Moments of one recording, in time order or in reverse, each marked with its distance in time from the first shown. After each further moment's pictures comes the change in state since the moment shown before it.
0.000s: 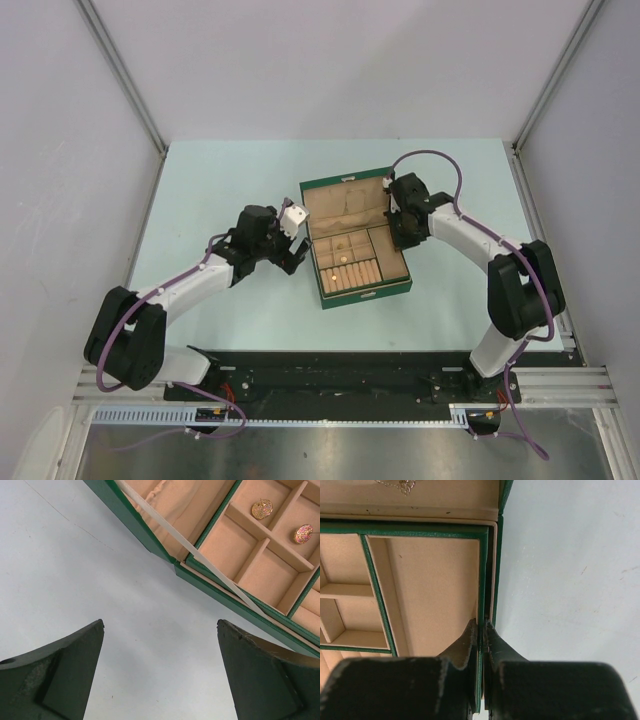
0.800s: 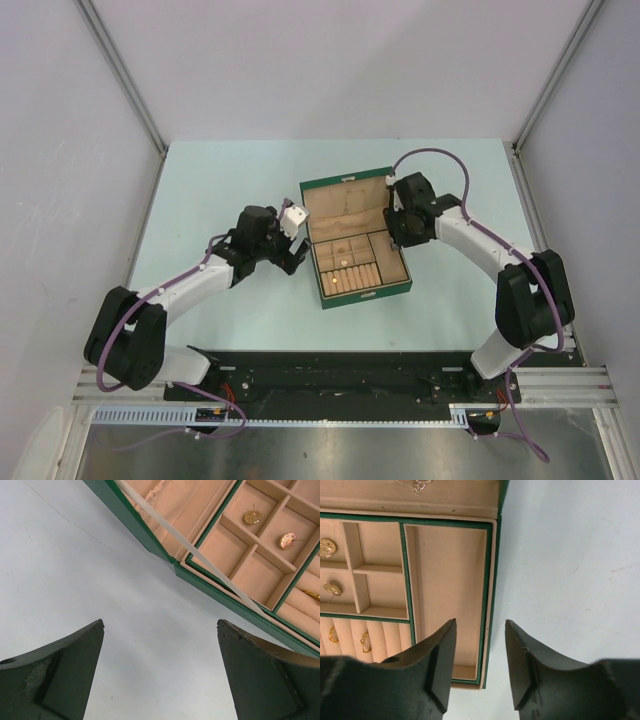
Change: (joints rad) left arm 0.000 0.000 -0.007 0.010 0.000 0.000; right arm 0.000 -0.065 -0.032 0.020 0.011 -0.020
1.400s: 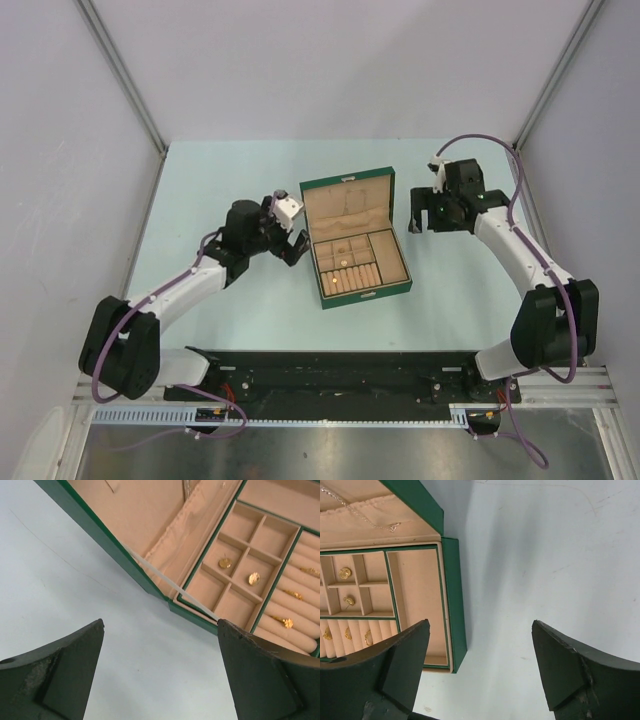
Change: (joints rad) left arm 0.033 -0.053 -0.002 0.098 0.138 0.001; right arm -0.220 -0.151 -0.003 -0.001 -0.150 -0.032
